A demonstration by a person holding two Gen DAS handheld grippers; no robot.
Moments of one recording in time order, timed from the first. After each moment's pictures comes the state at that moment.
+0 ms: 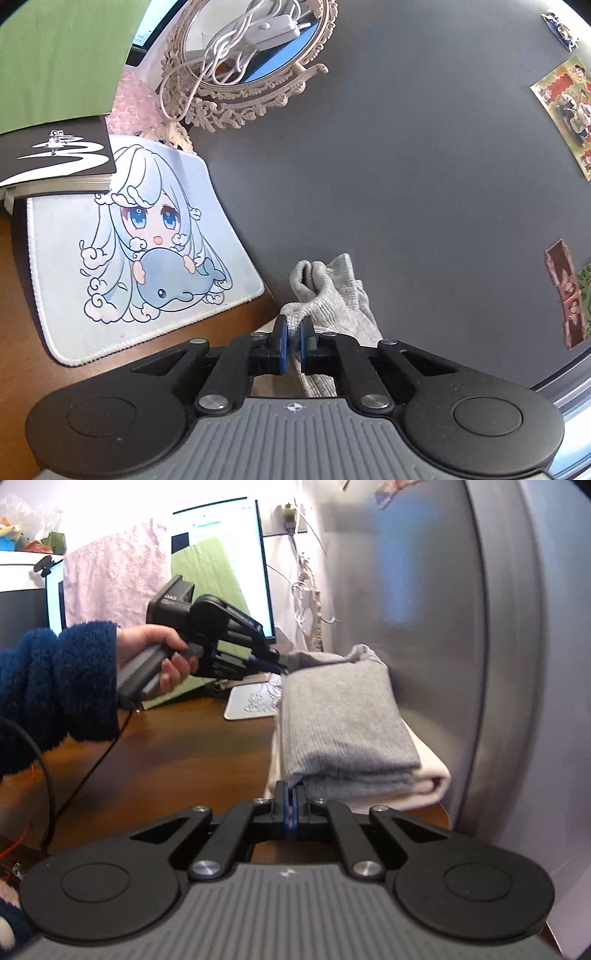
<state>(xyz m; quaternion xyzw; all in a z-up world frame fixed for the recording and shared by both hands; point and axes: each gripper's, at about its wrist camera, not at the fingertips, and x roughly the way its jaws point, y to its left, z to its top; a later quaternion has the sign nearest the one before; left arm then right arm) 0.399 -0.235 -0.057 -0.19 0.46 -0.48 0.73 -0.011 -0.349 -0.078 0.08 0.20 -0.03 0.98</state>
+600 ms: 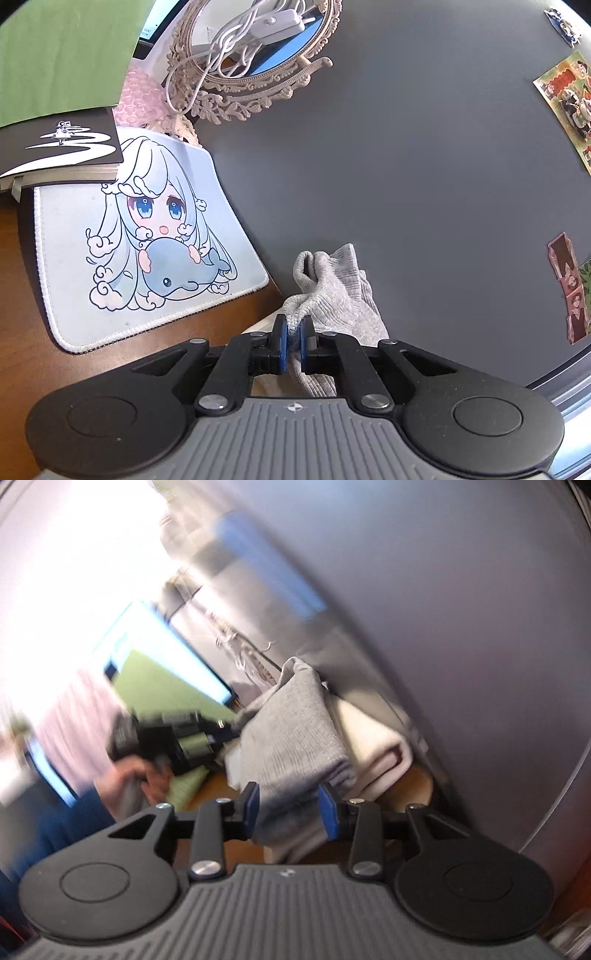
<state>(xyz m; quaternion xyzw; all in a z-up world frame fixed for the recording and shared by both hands) 0.397 -0.230 -0.057 -0.18 0.46 -0.48 0.73 -0.027 -0.436 -0.095 0.44 0.12 -0.02 0.89</state>
